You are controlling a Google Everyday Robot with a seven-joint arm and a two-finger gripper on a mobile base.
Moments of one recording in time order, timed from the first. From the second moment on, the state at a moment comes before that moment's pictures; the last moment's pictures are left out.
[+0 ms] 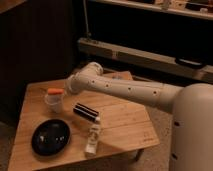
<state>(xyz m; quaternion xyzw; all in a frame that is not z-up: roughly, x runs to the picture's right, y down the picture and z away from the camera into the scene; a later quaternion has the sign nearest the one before) -0.222 0.000 0.774 0.32 -0.14 -0.93 0.07</state>
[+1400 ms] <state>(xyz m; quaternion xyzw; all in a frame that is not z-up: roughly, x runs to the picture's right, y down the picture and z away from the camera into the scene) -0.239 0.009 0.791 0.30 -0.16 -0.94 0.05</state>
